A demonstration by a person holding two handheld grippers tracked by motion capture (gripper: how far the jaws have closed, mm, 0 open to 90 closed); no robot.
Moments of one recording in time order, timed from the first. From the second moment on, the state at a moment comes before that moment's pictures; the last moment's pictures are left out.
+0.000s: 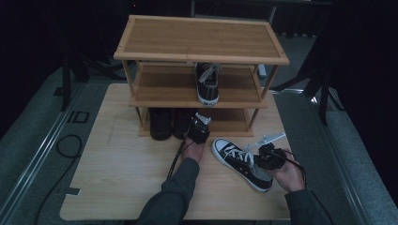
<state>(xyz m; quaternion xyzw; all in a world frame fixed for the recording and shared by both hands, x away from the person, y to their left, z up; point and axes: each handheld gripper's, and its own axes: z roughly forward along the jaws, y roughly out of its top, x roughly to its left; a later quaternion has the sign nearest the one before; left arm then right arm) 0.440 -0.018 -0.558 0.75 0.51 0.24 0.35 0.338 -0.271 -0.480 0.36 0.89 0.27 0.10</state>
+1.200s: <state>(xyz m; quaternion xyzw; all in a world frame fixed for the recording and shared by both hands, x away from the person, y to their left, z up) 0.440 -0.018 -0.558 0.75 0.51 0.24 0.35 0.355 -0.284 -0.423 0.36 0.87 0.33 0.09</state>
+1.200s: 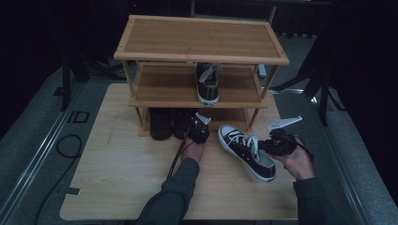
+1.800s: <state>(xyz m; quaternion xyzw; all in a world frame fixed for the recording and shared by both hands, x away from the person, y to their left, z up) 0.440 -0.018 -0.558 0.75 0.51 0.24 0.35 0.370 -0.277 -0.386 0.31 0.89 0.32 0.09</state>
